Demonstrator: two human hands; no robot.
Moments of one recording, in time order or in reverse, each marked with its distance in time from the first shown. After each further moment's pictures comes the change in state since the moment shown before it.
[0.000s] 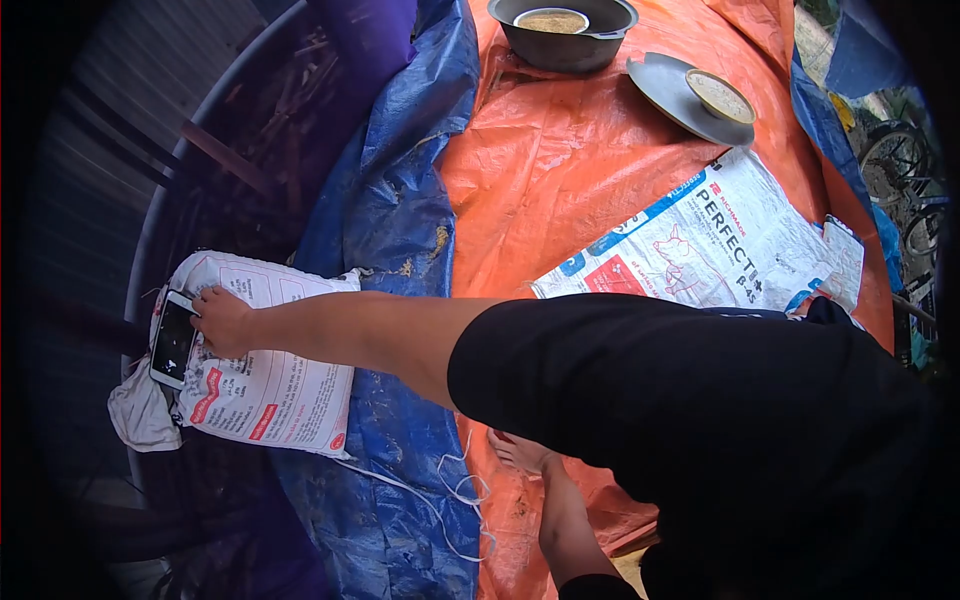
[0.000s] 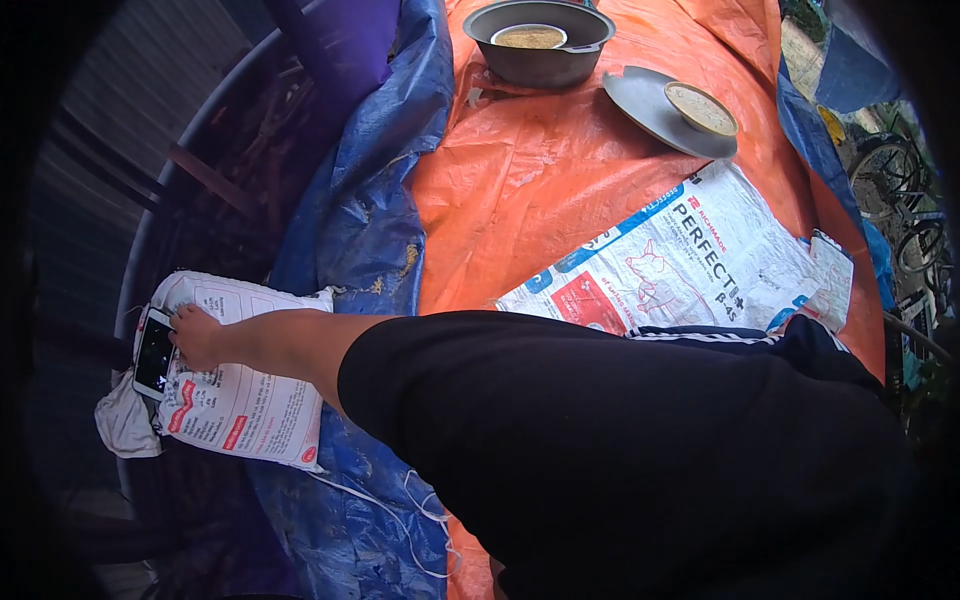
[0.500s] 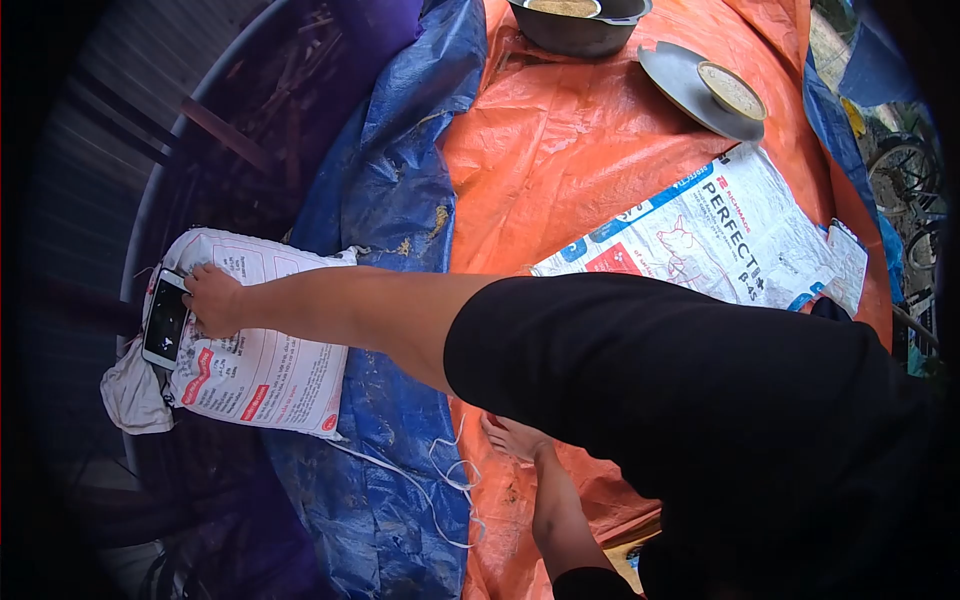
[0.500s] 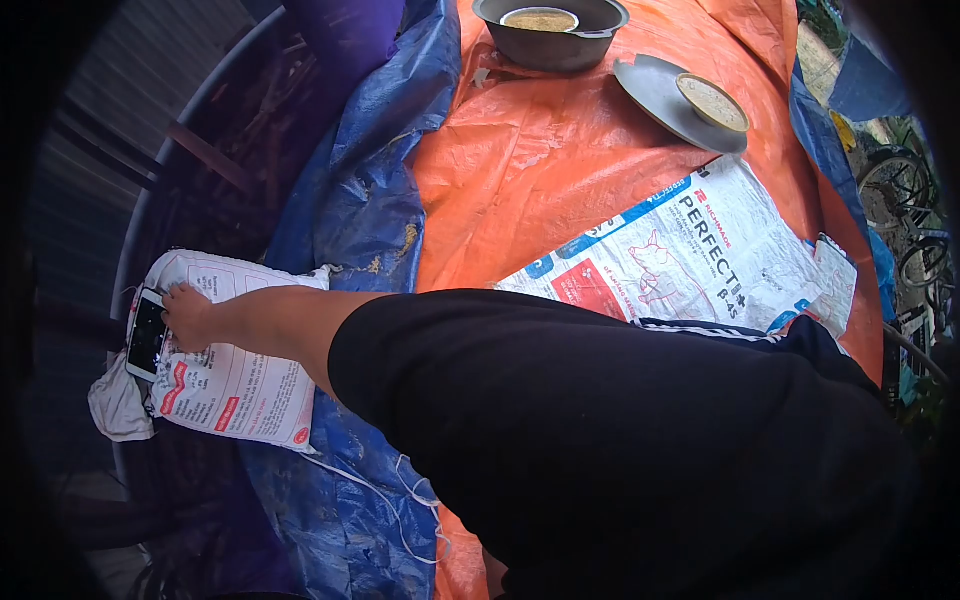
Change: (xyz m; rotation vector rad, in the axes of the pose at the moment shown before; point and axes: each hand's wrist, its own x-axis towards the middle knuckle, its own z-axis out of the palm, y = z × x) left_hand -0.006 0.009 -0.005 0.021 -0.001 -0.012; right_hand 0.013 0.008 0.023 -0.034 0.014 -0.029
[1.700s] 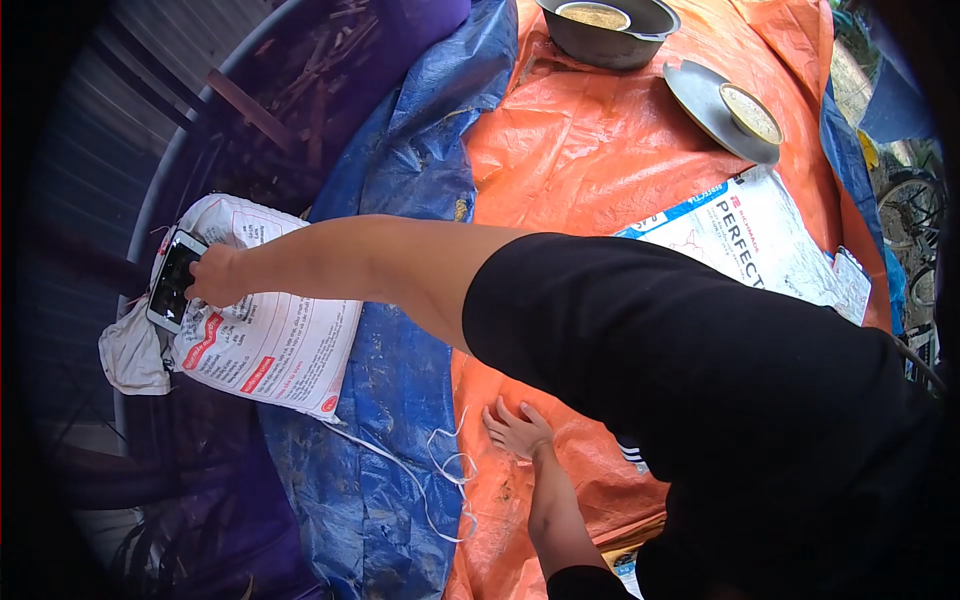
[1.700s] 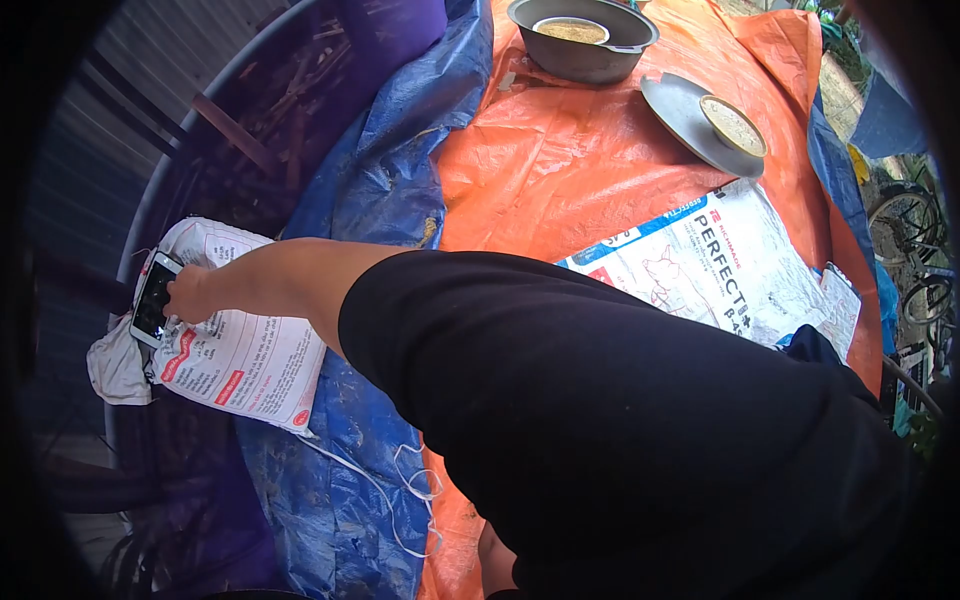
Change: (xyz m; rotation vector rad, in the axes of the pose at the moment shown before) left_hand 0.000 -0.005 0.007 -0.077 0.046 -0.032; right_hand 0.012 -0.010 -0.022 -0.163 -0.299 -0.298
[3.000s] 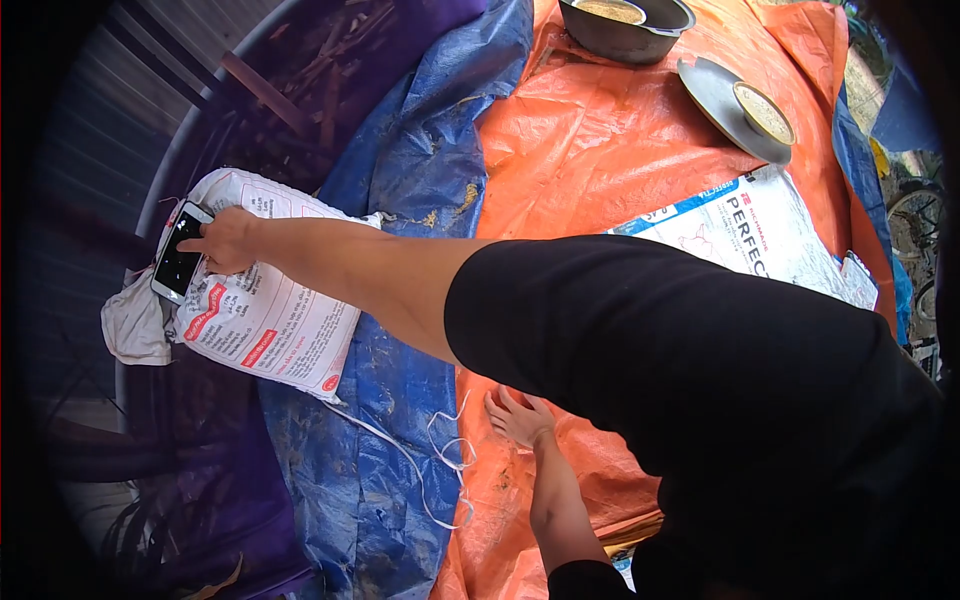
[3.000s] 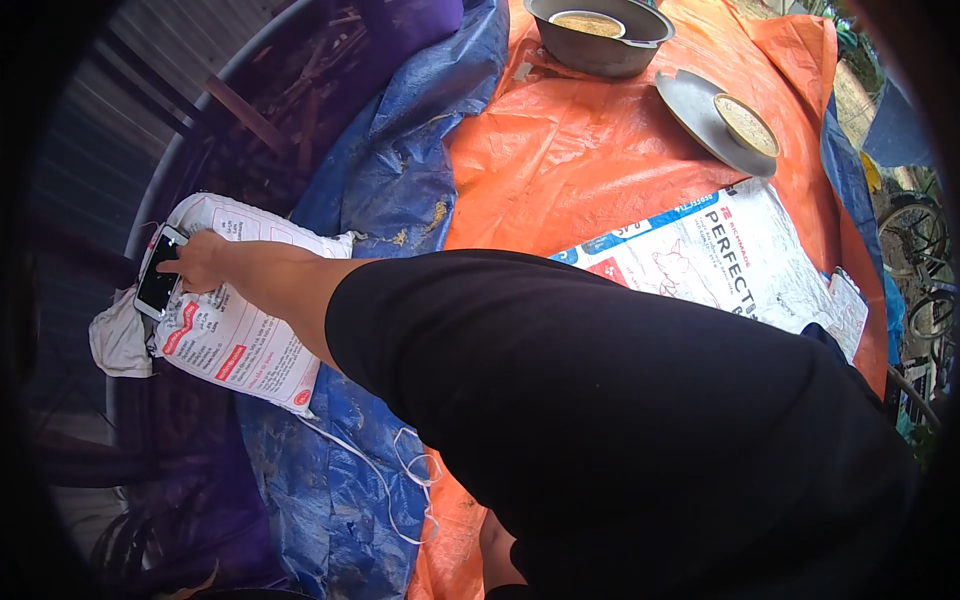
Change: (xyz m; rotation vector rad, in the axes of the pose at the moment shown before) left_hand -0.001 0.001 -0.004 -0.014 0.015 0.026; right_hand -0.016 0.000 -0.014 0.132 0.157 0.151
